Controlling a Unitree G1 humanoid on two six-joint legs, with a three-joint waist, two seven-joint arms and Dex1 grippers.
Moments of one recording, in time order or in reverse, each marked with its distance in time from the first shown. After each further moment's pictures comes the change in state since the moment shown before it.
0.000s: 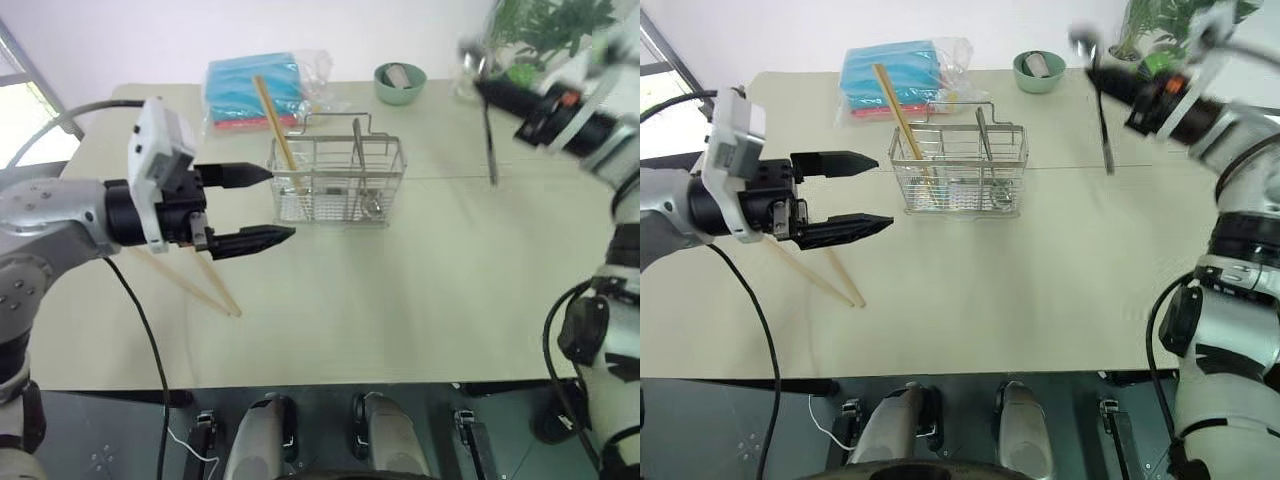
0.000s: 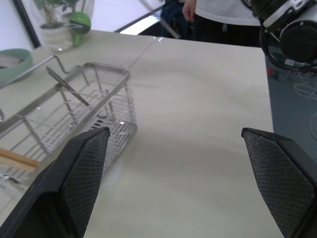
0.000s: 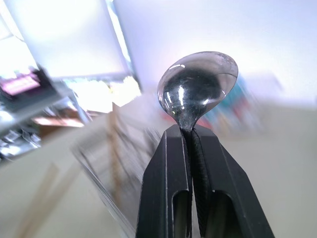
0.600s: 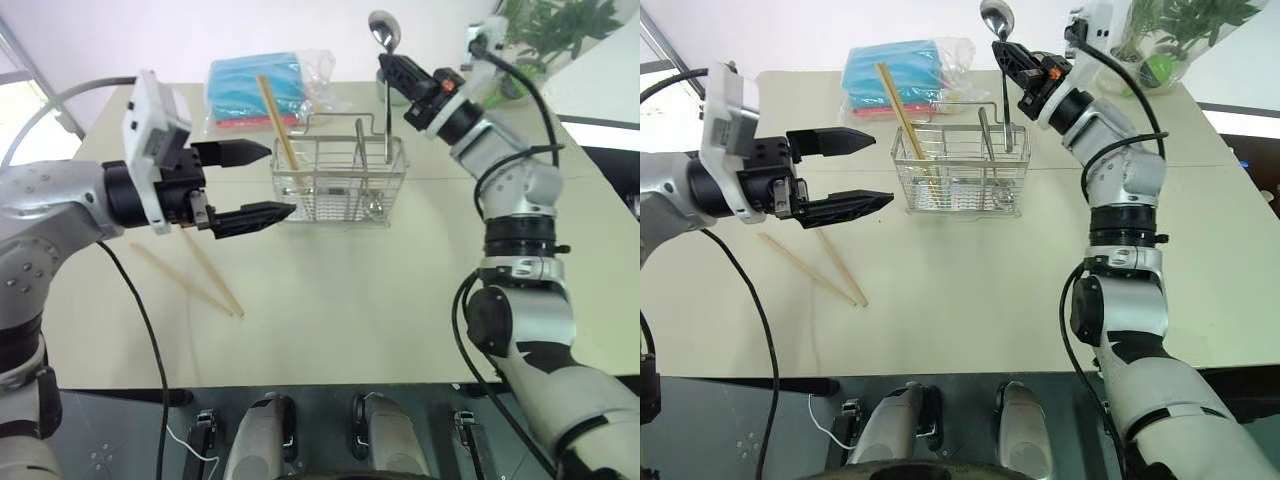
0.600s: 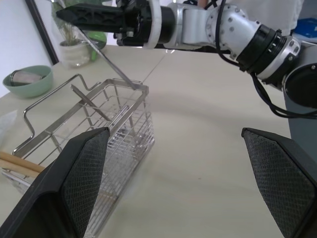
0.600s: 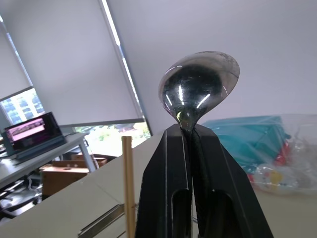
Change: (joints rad) left arm -0.061 -0.051 -0.007 0.032 0.061 0.004 -0.008; right arm -0.075 0.413 0.114 0.209 -0.099 -0.411 -0.308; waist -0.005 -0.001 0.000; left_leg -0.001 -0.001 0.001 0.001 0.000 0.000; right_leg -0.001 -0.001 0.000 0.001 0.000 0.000
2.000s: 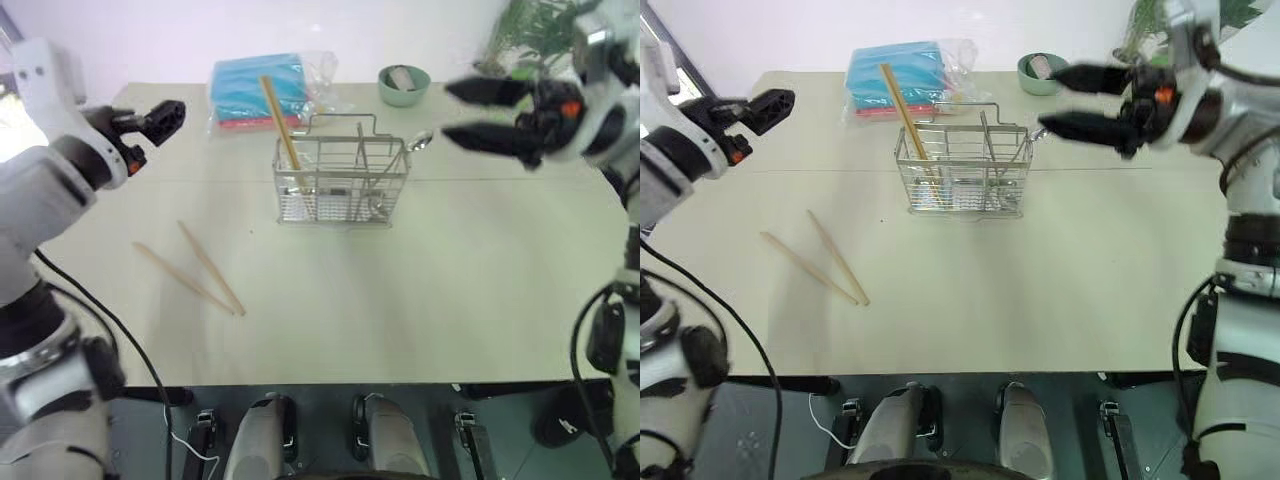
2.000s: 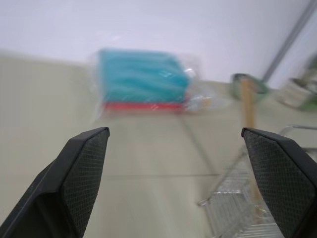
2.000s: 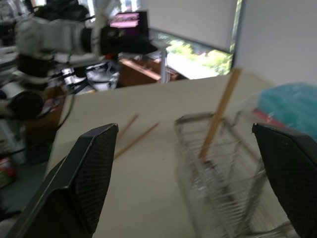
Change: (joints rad) left arm -0.199 -0.414 0.464 0.158 0.001 0.577 1.184; right arm 0.185 -0.577 0.142 -0.358 0.176 0.324 0.747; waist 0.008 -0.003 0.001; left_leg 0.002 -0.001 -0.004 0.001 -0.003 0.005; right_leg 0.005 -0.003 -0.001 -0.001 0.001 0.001
